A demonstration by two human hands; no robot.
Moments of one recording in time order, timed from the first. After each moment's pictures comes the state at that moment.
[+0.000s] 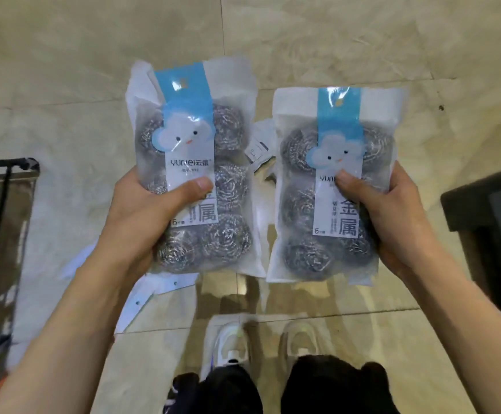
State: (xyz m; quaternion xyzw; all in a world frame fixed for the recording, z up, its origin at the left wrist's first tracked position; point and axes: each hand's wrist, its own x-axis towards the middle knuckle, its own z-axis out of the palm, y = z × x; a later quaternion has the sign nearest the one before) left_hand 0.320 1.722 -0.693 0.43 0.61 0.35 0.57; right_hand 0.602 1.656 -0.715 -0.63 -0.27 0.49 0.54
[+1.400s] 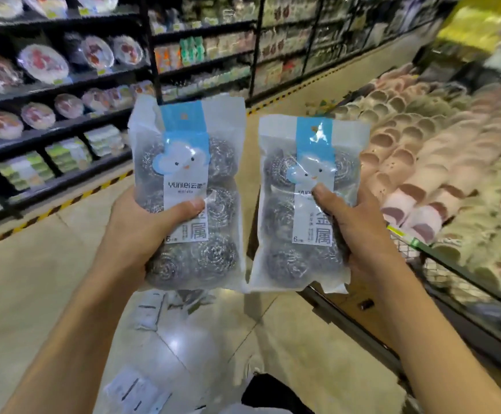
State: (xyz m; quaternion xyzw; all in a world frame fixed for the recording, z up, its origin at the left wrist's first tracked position) left_hand 0.414 1.624 -0.002 0.63 0.30 0.24 0.68; right_hand 0.569 1.397 -0.002 -0.68 -0.13 0.16 0.71
